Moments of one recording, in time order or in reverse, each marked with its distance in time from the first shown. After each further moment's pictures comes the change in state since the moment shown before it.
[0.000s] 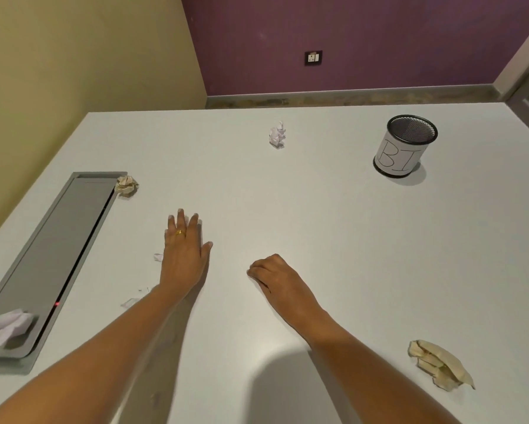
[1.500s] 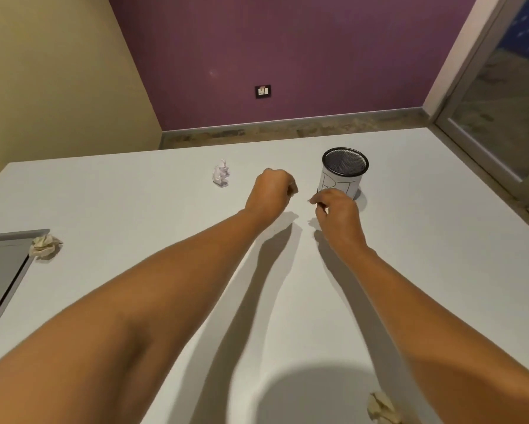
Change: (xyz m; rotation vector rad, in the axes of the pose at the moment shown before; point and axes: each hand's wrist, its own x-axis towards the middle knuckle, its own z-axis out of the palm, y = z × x) left_hand 0.122 0.272 -0.001 -0.218 -0.052 0.518; right_hand 0.061 0.108 -0.195 -0.055 0.550 0.405
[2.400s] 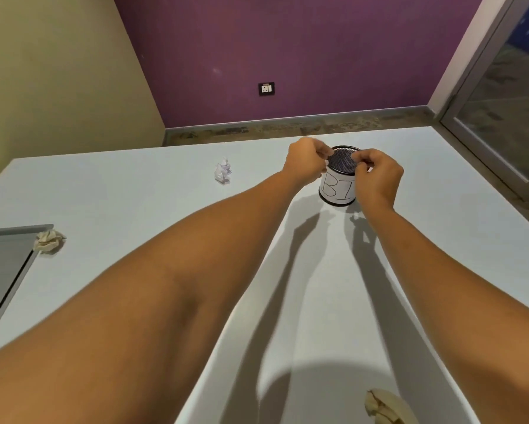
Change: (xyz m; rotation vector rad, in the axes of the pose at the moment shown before) left_hand 0.039 0.054 -0.007 -0.533 -0.082 -0.227; right_hand 0.051 0.000 -0.038 0.172 0.374 0.281
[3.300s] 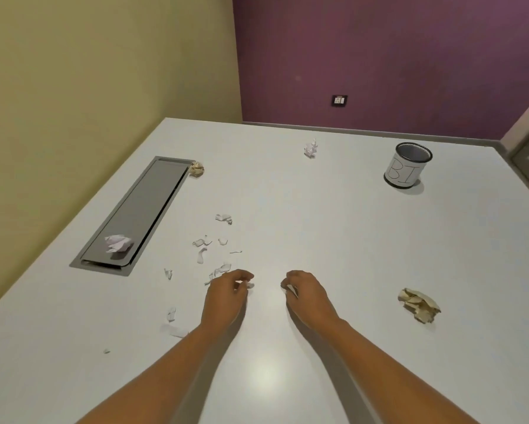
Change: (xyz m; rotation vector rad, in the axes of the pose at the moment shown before) left_hand -0.422 -0.189 -0.087 0.073 0.417 -0.317; right_hand -0.373 -0.002 -0.040 -0.262 -0.993 -0.375
